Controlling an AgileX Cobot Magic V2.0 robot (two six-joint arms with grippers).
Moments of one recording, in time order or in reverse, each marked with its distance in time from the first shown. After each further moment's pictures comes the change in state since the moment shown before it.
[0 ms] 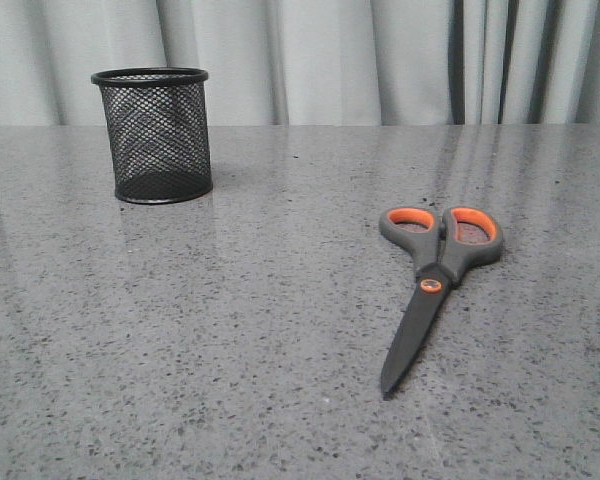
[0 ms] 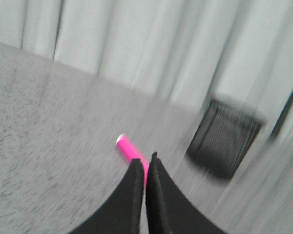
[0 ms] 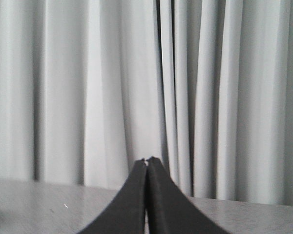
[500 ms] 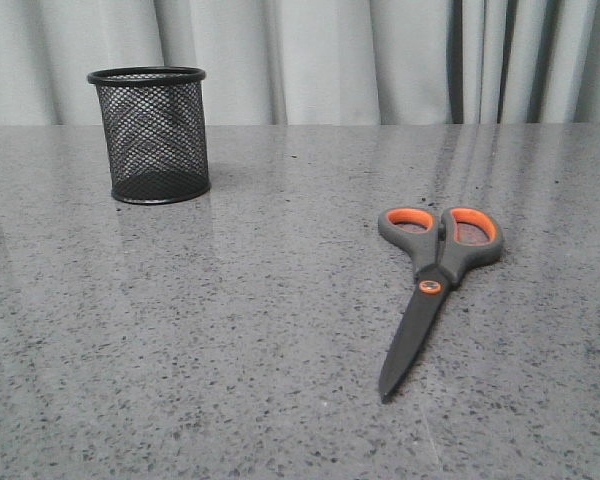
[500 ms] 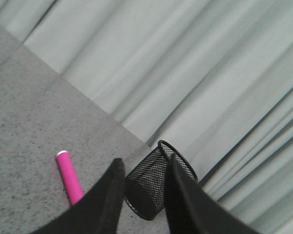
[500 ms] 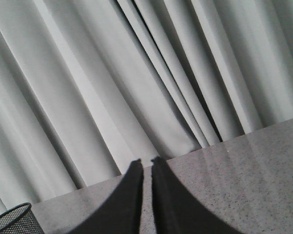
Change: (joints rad) left arm 0.000 0.052 -0.143 -0.257 0.088 0.000; right arm 0.011 0.109 -0.192 0.262 0.278 0.147
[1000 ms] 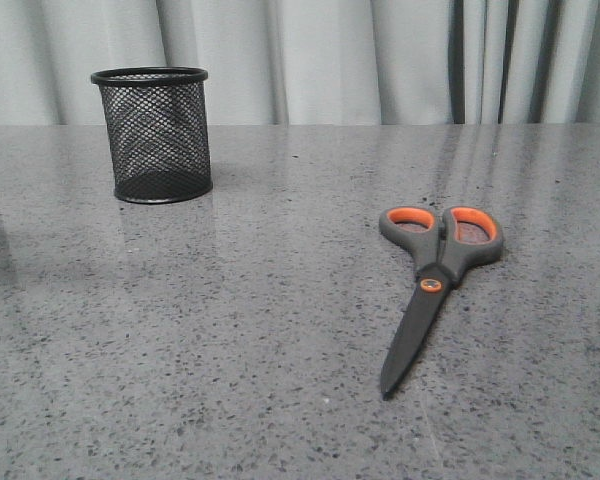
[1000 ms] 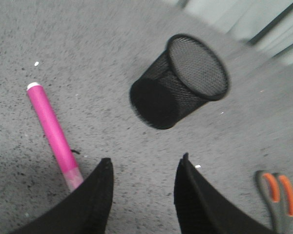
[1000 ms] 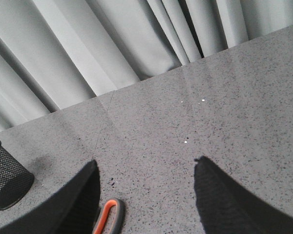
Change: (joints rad) left arm 0.000 0.909 -0.653 0.320 0.531 -0.091; right arm 0.020 0.321 -0.237 0.000 0.305 0.002
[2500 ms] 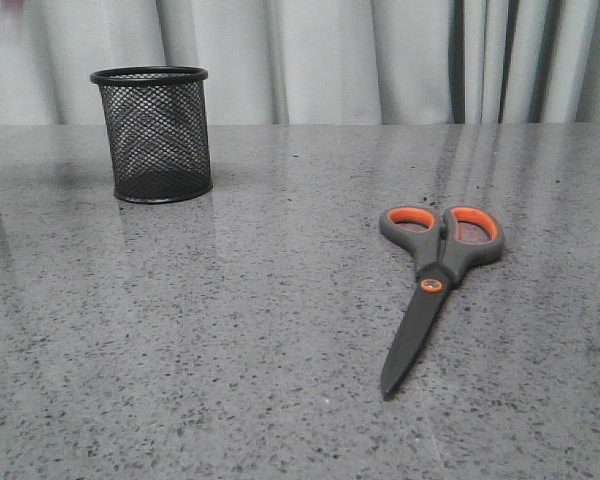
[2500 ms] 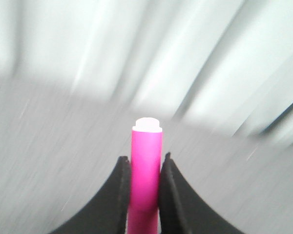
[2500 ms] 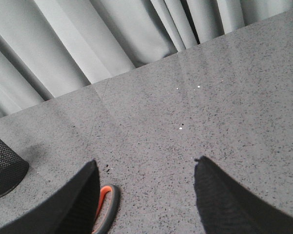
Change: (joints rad) left arm -0.119 0.408 -0.352 -0.123 -0.482 0.223; right arm 0.000 -0.008 0.000 0.000 0.057 0.000
